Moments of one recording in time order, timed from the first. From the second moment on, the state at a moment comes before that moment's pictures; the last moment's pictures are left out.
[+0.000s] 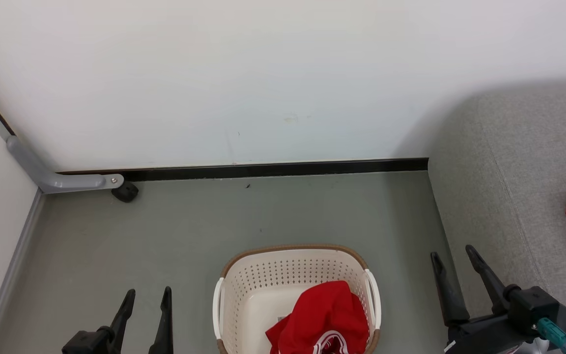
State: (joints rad) left arm 0.02 0.27 -0.32 0.21 -0.58 0.08 -0.22; right arm -0.05 -0.12 0.21 0.26 0.23 0.05 -0.26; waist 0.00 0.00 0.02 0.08
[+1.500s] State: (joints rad) left arm -0.24 0.37 -0.48 0.22 -0.46 -0.04 -0.05; right arm -0.16 -0.06 0.27 0.12 0.18 0.01 -0.26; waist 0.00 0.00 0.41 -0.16
